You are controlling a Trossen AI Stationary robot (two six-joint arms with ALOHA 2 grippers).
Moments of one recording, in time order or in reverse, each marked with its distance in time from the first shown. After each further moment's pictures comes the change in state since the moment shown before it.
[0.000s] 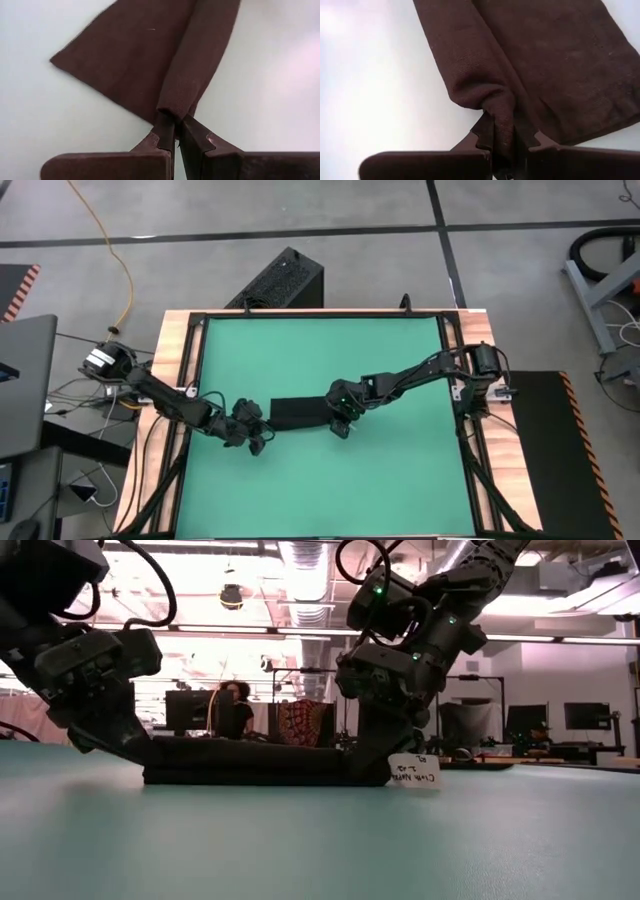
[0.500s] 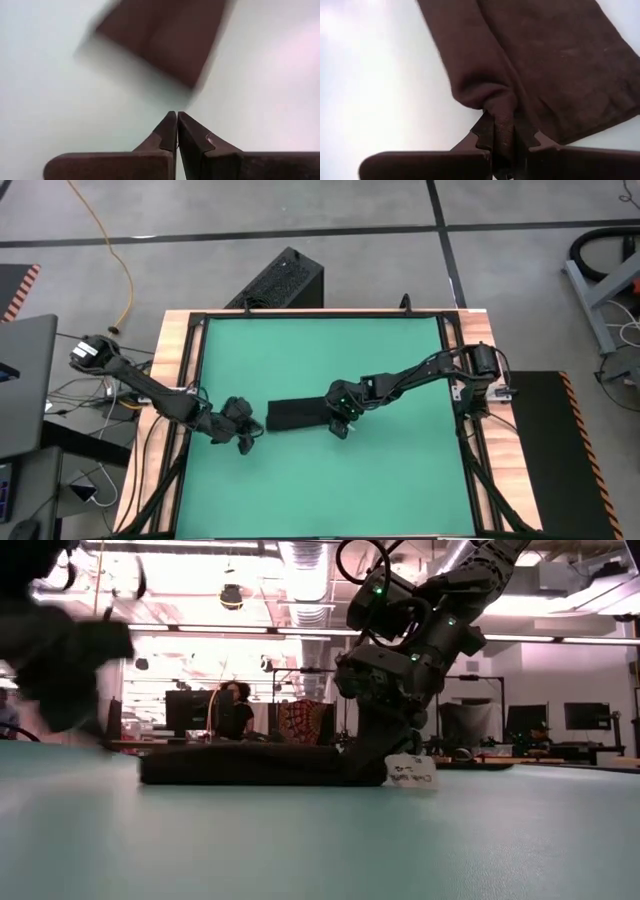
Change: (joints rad) left arm -0.039 -0.255 0.001 -0.240 0.046 -0.060; right arm -0.003 0.004 -0.003 0.028 0.006 -0.005
